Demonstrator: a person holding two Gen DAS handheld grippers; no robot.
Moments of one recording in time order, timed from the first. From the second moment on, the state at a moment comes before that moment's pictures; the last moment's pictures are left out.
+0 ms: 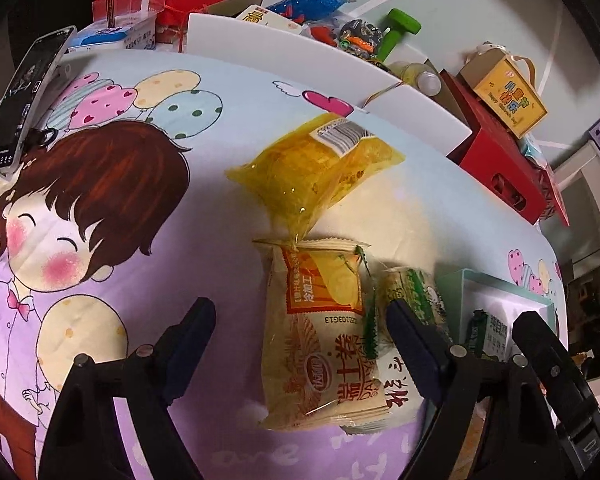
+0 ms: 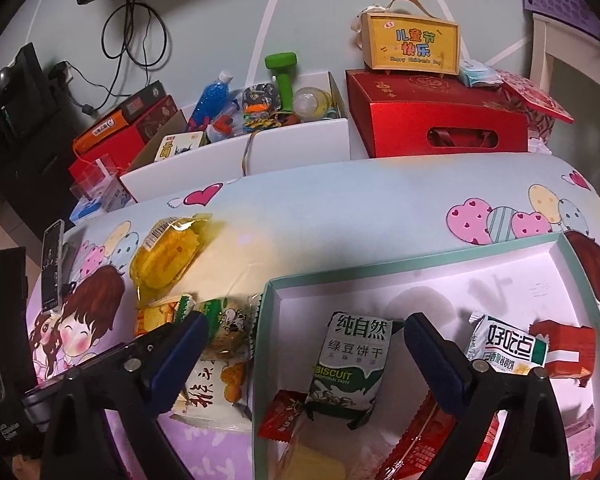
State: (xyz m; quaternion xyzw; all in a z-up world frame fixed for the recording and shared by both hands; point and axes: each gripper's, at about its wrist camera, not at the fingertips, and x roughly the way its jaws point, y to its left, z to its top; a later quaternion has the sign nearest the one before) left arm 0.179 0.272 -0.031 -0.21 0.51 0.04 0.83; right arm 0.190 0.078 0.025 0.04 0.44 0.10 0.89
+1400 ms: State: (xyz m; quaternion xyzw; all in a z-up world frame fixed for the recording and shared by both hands) left arm 0.157 0.342 -0.029 -0.27 0.49 0.07 0.83; right arm 0.189 0.163 -0.014 -0.03 0.46 0.15 0.88
